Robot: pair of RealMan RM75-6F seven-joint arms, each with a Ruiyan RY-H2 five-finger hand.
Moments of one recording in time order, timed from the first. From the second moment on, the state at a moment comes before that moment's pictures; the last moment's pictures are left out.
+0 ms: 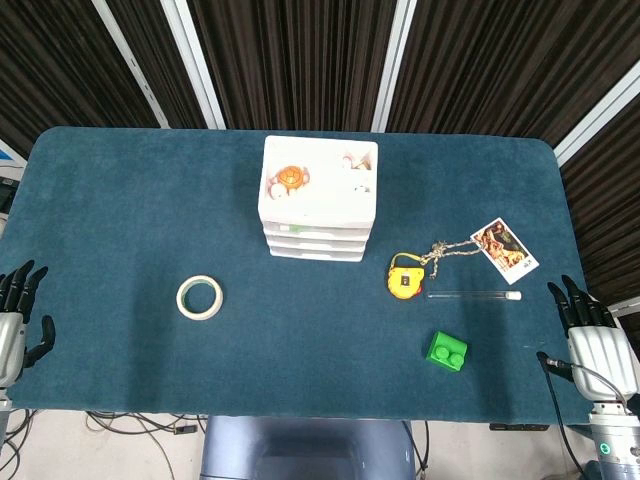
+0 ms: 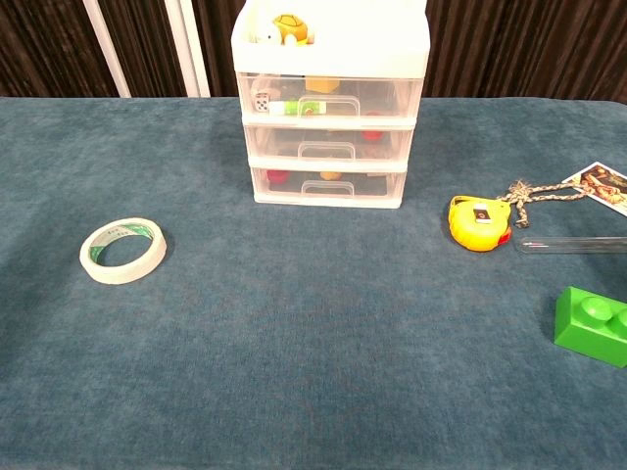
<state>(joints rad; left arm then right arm) -0.08 -1.15 -0.09 -1.66 1.44 1.51 0.07 0.08 -1.15 0.09 -1.62 -1.50 1.51 -0.19</state>
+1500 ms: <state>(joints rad) -0.07 -1.15 -0.09 -1.68 1.44 1.53 0.06 0.32 -1.08 0.09 -1.78 -1.48 1.05 0.57</state>
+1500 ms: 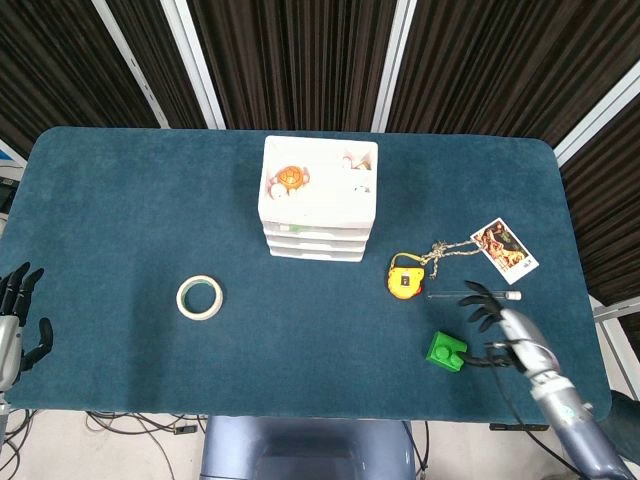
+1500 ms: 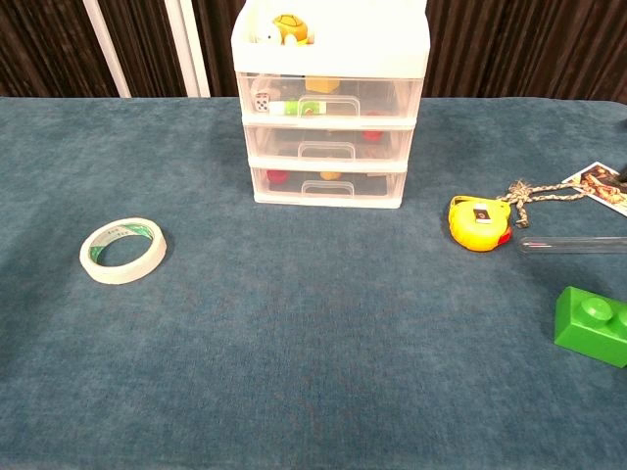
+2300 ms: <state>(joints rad) -0.08 -1.13 -0.10 -1.69 1.40 1.49 0.01 0.66 -1.56 0.24 -1.69 -1.02 0.78 0.34</state>
